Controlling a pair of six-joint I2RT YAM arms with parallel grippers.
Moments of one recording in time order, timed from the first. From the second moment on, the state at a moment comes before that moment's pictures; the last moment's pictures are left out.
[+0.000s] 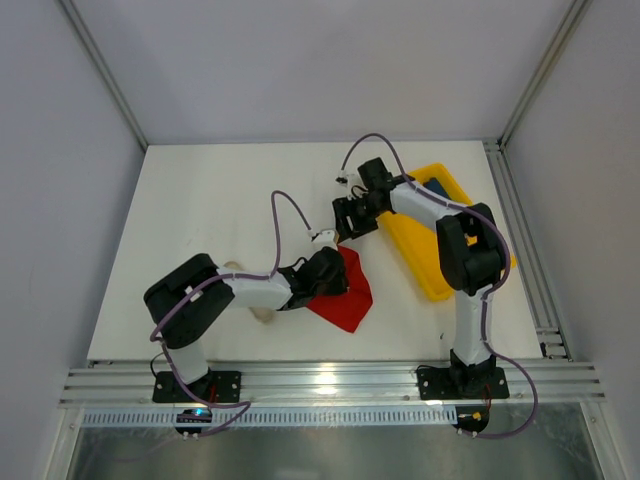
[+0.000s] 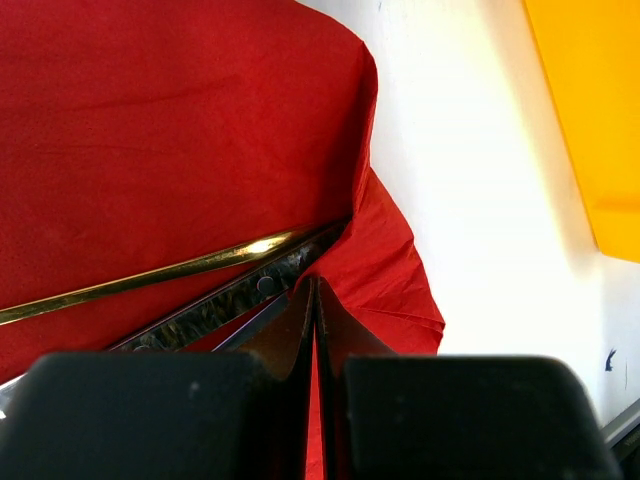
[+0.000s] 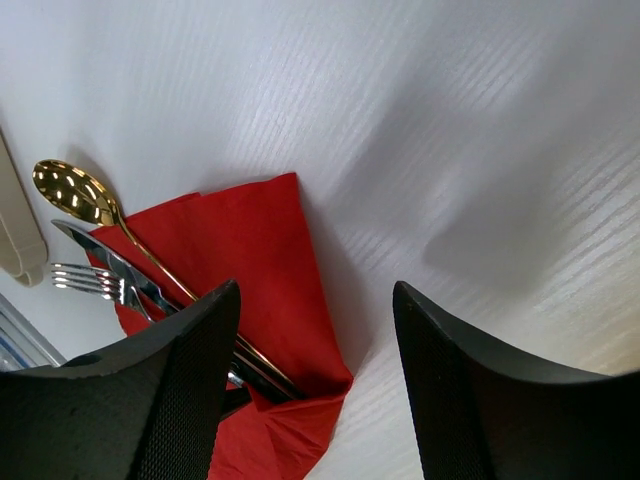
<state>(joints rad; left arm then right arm) -0.97 1.77 0.85 0.21 -0.22 -0.84 0.43 2.05 1.52 -0.59 -0.46 0.05</state>
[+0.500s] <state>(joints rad) -0.97 1.77 0.85 0.21 -0.22 -0.84 0.41 2.11 1.51 -0.58 -0.60 0.06</state>
